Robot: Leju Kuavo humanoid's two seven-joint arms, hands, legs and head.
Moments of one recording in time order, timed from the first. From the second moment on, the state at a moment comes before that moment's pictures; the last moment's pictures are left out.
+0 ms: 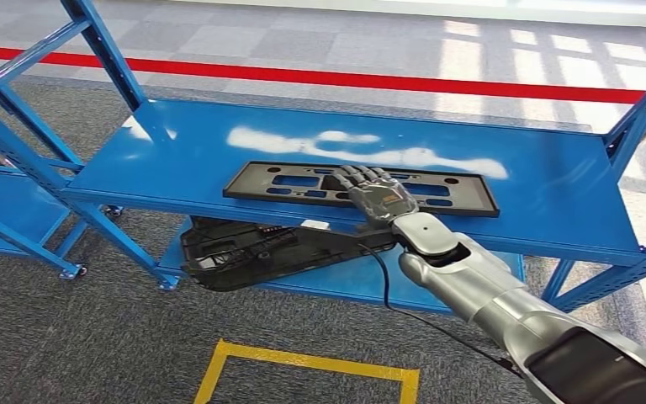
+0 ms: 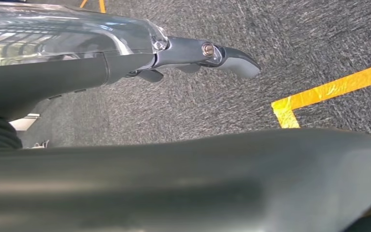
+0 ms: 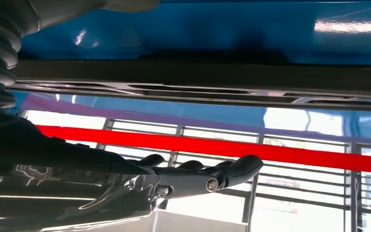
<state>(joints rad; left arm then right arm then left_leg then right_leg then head) -0.09 -0.25 0.69 -0.23 -1.33 0.23 0.15 -0.79 -0.03 0.77 -0.86 1.09 -0.08 0.12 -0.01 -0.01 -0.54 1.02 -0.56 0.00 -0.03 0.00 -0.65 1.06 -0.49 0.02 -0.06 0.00</state>
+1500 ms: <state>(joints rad) -0.08 -0.25 0.69 -0.23 -1.33 0.22 0.15 -0.69 -0.02 0.72 -0.81 1.19 -0.20 0.16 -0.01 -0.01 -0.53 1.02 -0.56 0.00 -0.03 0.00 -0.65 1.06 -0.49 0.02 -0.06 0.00</state>
